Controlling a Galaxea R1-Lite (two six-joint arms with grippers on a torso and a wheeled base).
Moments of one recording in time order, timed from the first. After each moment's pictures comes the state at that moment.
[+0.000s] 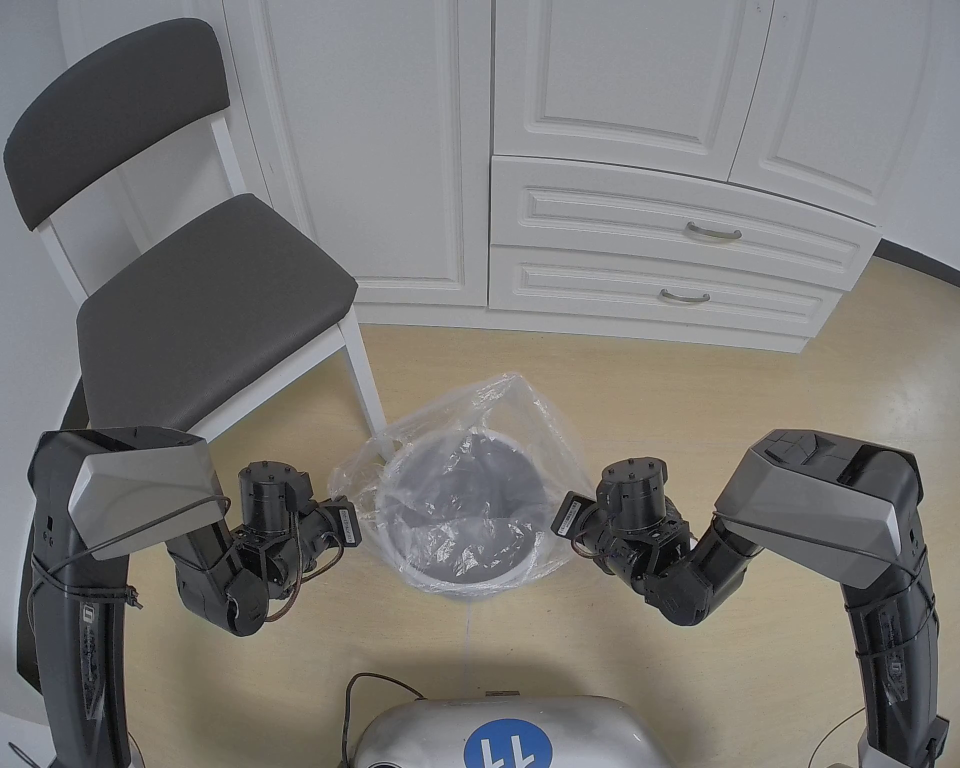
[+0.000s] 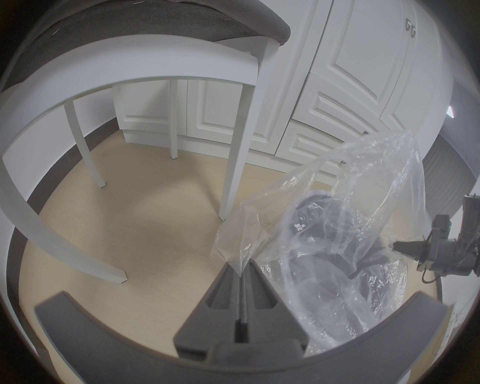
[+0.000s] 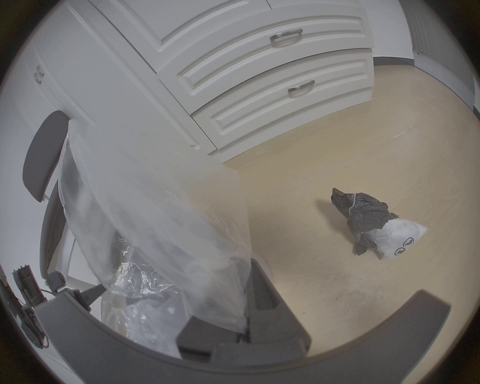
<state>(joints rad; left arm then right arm) -0.29 2.39 -0.76 -1.26 0.07 -0.24 0.54 2.47 -1.07 -1.01 -0.27 0.65</state>
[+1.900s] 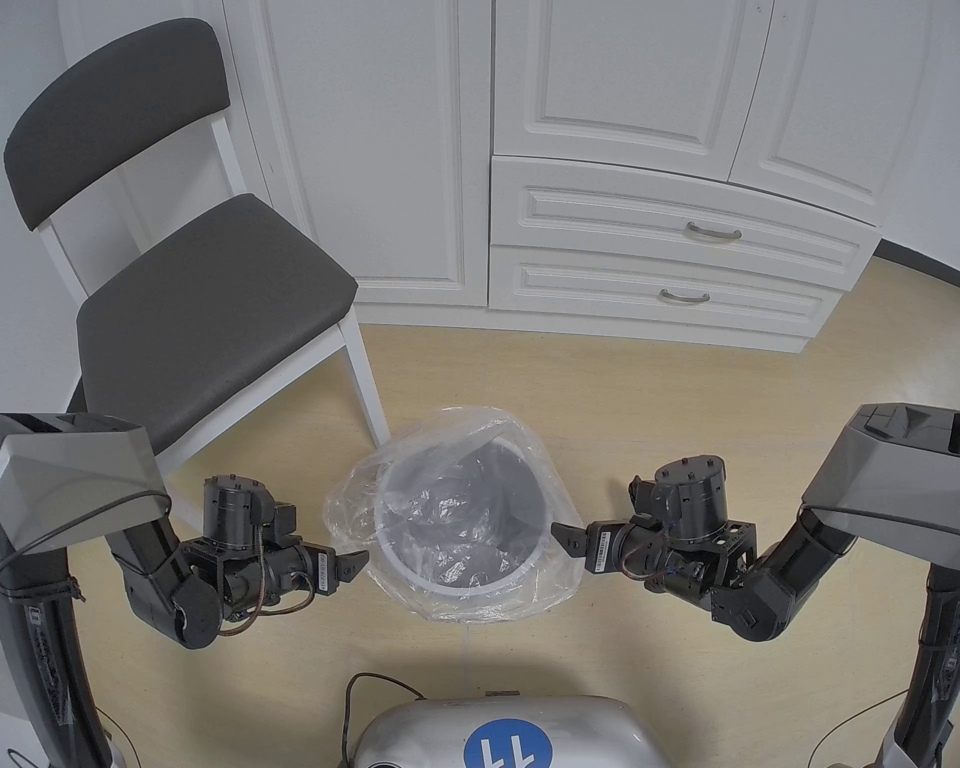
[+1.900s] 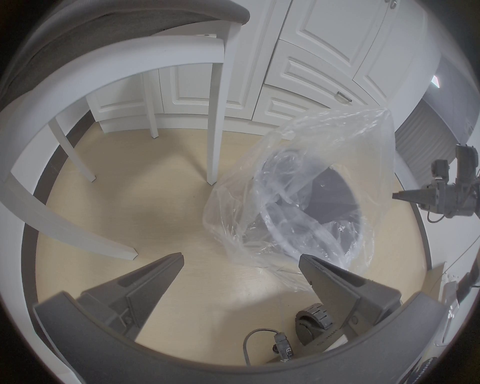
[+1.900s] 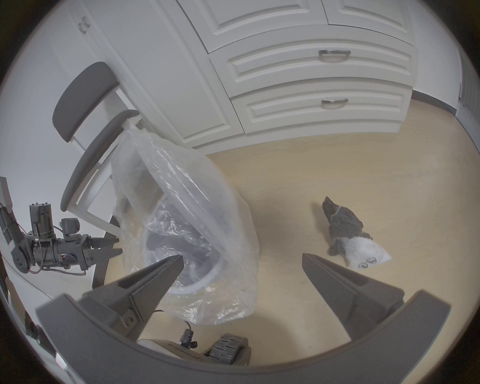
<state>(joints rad) -0.26 2.20 -0.55 -1.06 -0.09 -0.09 0.56 2.18 -0.75 -0.98 -0.15 0.37</state>
